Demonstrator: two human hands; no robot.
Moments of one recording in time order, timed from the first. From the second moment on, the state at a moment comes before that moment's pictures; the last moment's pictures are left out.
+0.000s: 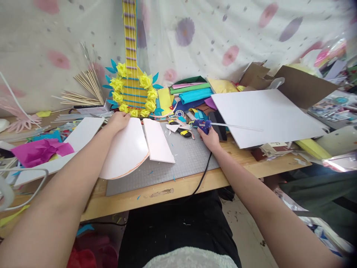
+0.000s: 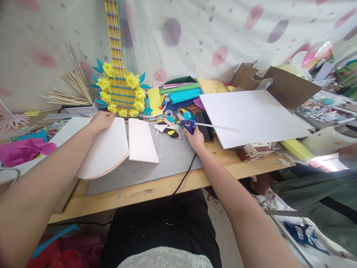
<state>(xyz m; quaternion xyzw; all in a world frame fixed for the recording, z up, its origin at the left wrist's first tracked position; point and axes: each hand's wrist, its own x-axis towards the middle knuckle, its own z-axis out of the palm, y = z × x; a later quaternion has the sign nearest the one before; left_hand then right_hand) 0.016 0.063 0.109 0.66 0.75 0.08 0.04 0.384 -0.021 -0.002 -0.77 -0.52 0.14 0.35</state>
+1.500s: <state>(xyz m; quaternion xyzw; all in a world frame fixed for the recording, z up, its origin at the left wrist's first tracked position) 0.024 0.054 0.110 0.66 0.74 0.06 0.04 0.411 -0.056 -0.003 -0.70 -0.63 0.00 0.32</state>
